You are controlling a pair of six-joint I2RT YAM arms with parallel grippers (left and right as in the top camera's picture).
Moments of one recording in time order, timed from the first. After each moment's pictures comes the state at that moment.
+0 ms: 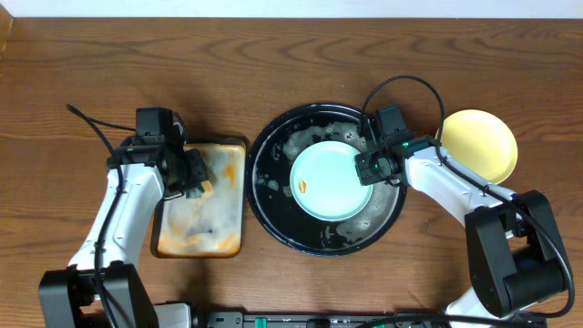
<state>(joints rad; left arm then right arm) 0.07 1.49 0.94 -0.76 0.10 -0.28 0.36 1.78 1.01 -0.47 -0.05 0.11</state>
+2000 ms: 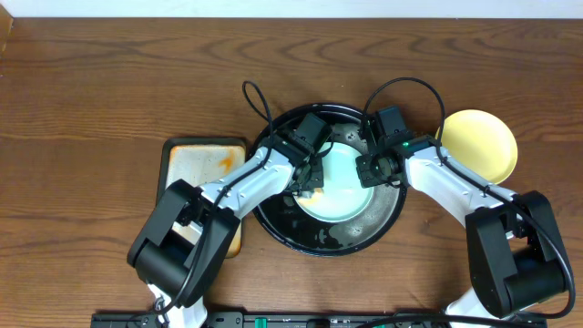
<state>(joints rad) -0.62 1.89 1.16 -0.60 0.01 -0.67 0.36 1.78 1.01 -0.51 -0.04 0.13</state>
